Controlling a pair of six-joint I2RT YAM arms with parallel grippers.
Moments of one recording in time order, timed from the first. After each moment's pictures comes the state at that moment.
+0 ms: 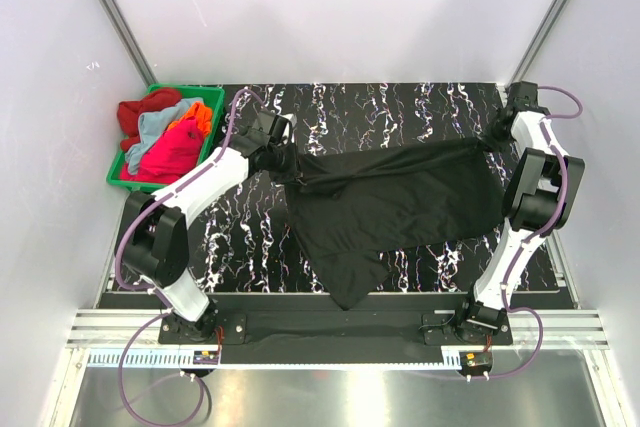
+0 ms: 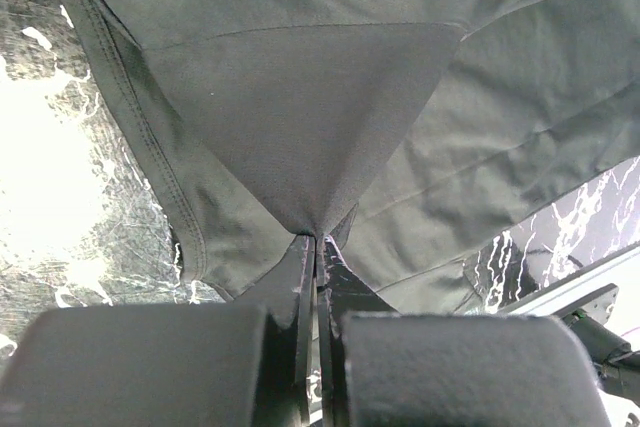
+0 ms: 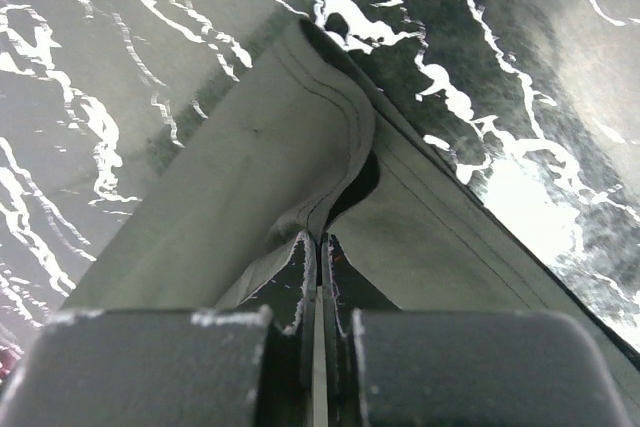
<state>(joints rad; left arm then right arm) -0.47 1.65 1.28 -0.58 0.22 -0.55 -0.28 2.07 1.67 -0.62 -0.06 0.46</state>
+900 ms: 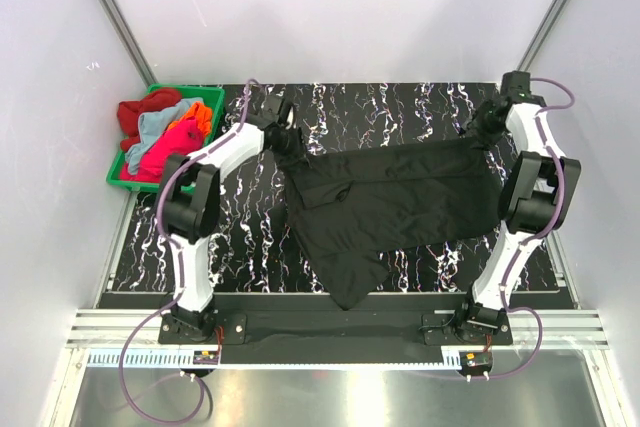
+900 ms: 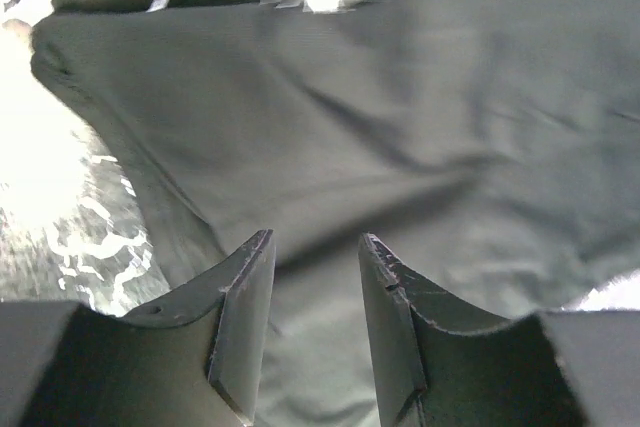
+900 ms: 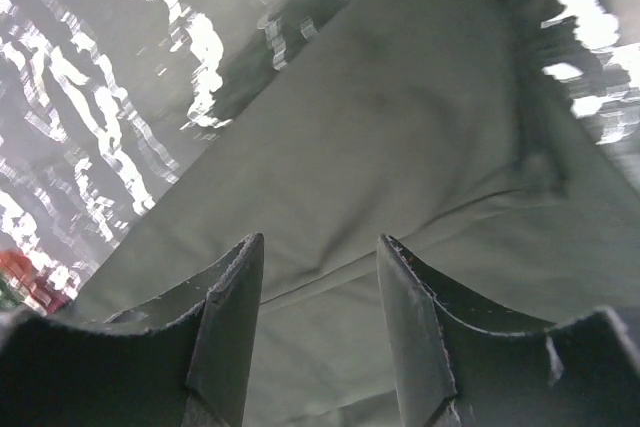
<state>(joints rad) -0.38 2.00 1.57 -0.60 0.23 -0.56 -0.23 2.03 1.74 -0.74 -0.15 0.51</state>
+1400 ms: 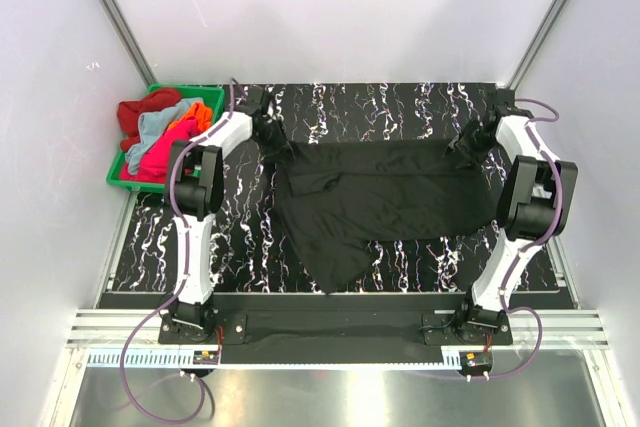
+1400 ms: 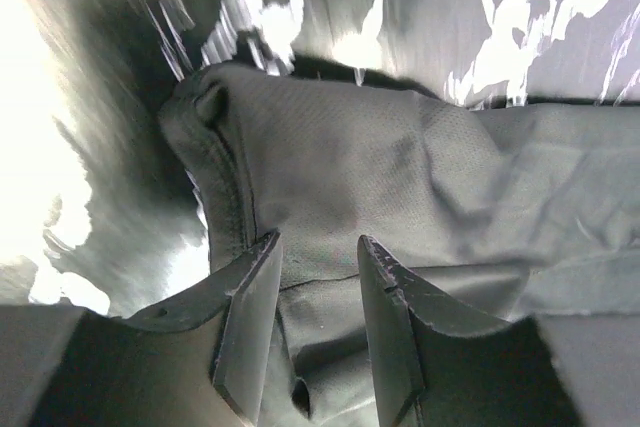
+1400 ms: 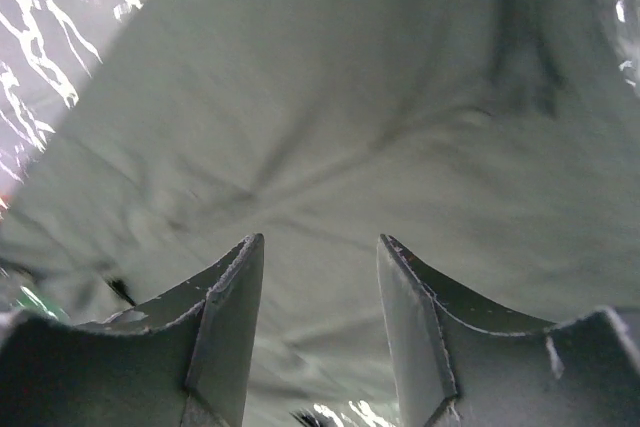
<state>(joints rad) -0.23 2.26 1.79 -0.66 0.26 -0.58 -0.17 1.97 1.55 -0.74 -0.20 0.55</state>
